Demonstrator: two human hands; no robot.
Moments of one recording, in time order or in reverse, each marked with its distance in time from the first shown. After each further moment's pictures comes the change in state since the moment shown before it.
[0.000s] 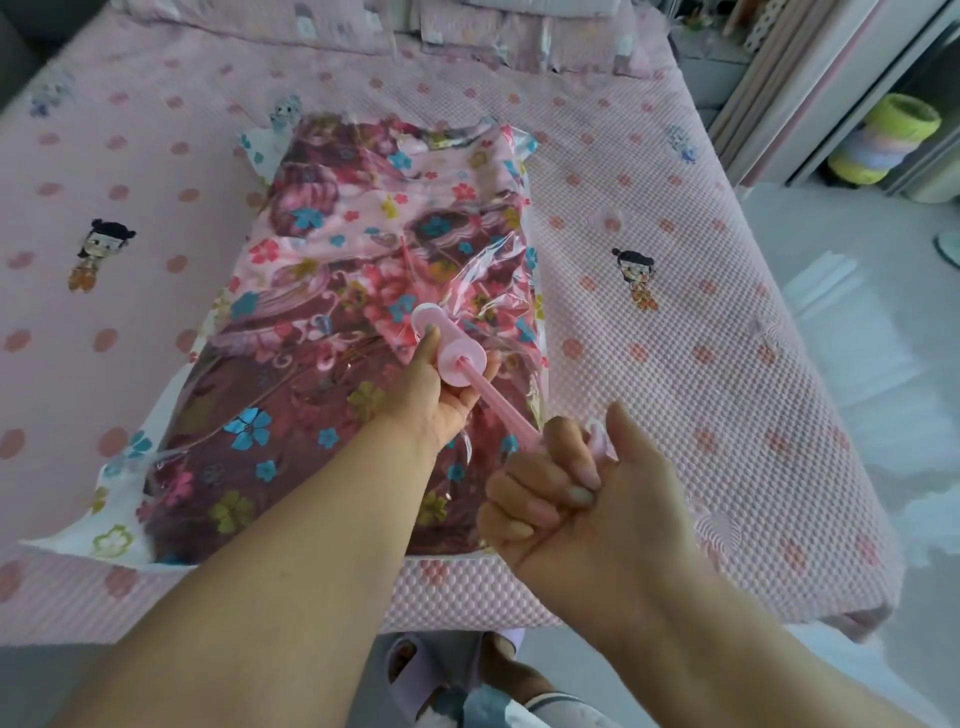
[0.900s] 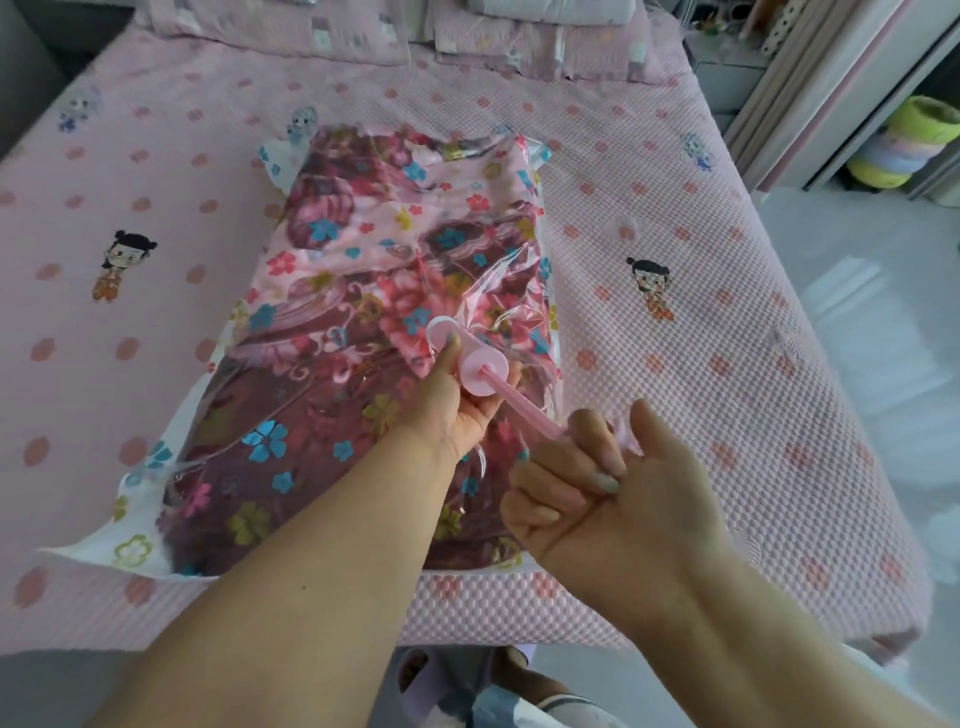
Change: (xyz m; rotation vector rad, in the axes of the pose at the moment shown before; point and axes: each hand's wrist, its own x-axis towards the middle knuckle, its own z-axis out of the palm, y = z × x) left_hand 0.012 0.002 0.001 0.002 -0.038 -0.005; right_hand 0.017 -0.015 -0.003 0.061 -0.021 0.027
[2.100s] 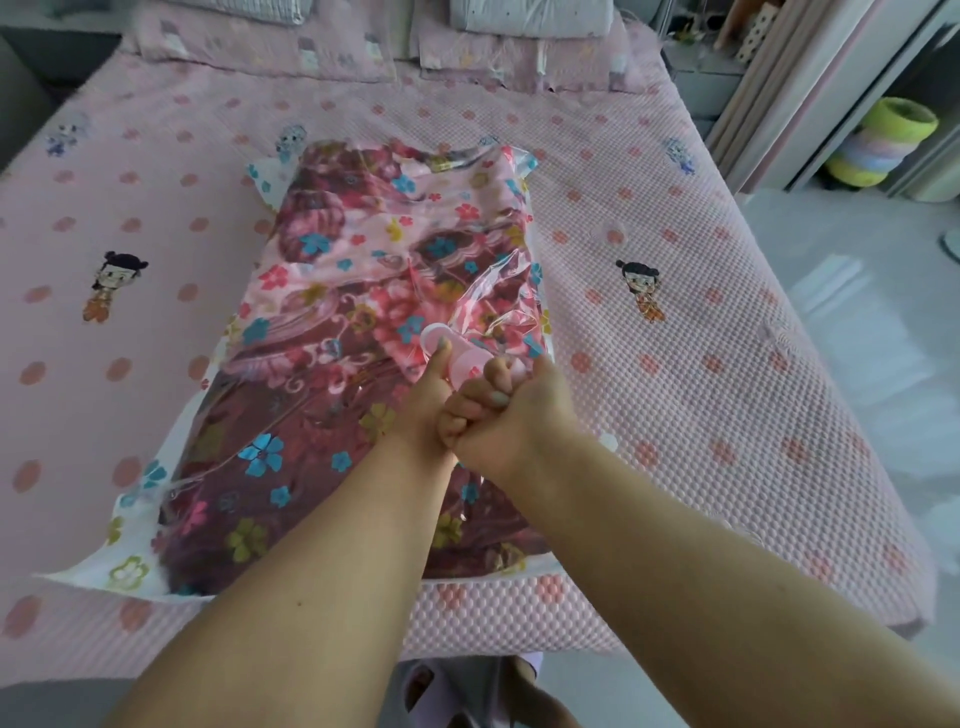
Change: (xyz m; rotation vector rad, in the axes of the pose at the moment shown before) left_hand 0.004 0.002 -0.008 0.391 0.023 0.033; right_hand 0.067 0.003 0.023 -0.246 0.325 -0.138
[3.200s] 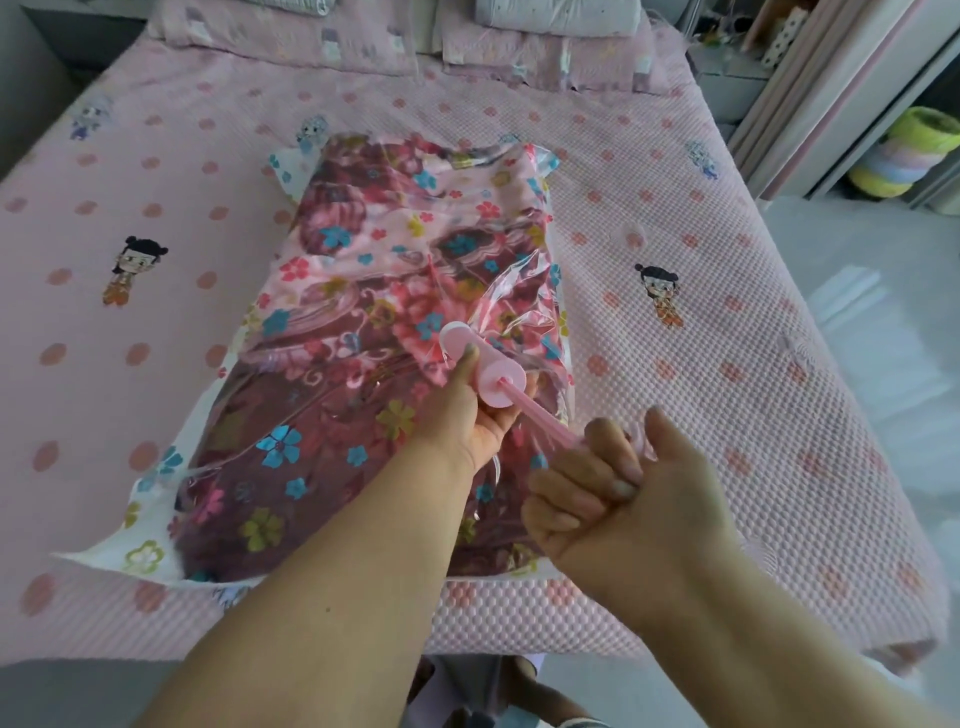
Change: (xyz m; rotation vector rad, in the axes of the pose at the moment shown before) left_hand -0.001 -0.002 0.000 -0.423 -0.029 -0.064; right_hand -0.048 0.006 -0.036 0.229 -0.173 0.079
